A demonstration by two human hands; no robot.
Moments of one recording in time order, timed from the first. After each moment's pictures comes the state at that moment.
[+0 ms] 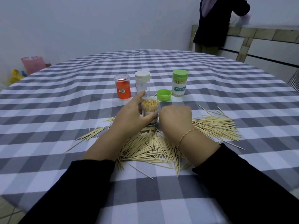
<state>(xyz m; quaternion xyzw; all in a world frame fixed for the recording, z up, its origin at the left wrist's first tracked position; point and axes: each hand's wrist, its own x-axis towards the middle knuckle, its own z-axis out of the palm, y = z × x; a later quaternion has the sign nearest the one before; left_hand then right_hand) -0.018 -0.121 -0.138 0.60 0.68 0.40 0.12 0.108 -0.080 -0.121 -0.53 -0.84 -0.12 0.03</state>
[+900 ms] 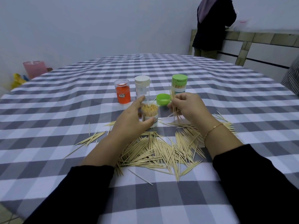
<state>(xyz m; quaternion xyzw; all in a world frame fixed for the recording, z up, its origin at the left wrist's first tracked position) -0.021 -0.118 -0.141 0.60 0.69 0.38 0.12 0.144 -0.029 -0.111 -0.46 -0.67 0.43 0.39</state>
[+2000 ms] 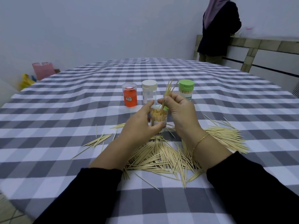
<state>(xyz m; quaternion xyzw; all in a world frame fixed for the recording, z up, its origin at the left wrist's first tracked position) -0.013 -0.120 -0.140 0.60 0.68 0.39 0.13 0.103 -0.060 -0.114 -0.32 -0.55 0.57 0.52</state>
